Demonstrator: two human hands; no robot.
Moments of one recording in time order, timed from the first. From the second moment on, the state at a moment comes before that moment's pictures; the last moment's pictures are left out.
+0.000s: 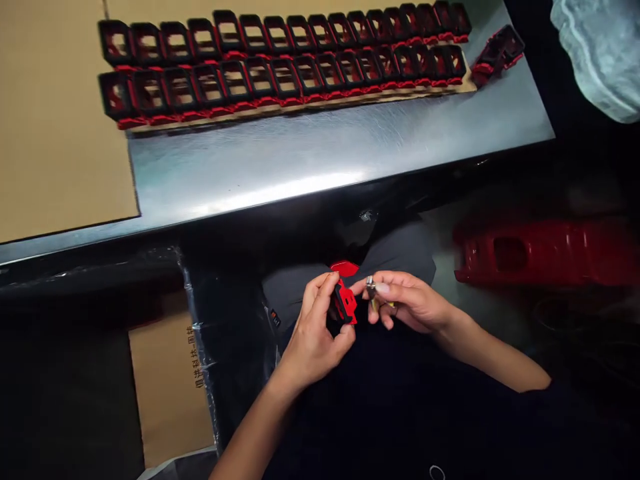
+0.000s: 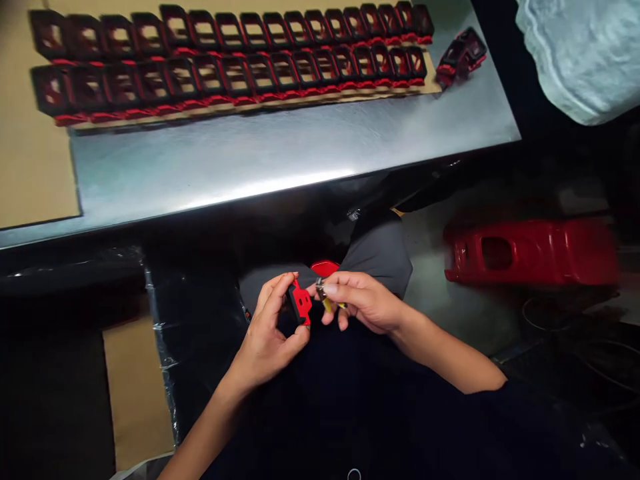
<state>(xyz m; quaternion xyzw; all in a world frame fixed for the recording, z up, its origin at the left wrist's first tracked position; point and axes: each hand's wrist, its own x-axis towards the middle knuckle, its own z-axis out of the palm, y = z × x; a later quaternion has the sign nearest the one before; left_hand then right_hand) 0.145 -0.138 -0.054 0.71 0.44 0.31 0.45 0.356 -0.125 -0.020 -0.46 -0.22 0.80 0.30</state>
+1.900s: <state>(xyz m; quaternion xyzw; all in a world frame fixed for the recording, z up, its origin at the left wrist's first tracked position) 0.147 -0.151 -0.053 0.73 0.37 0.40 0.41 0.362 -0.157 -0.007 -0.42 -0.75 0.42 0.29</state>
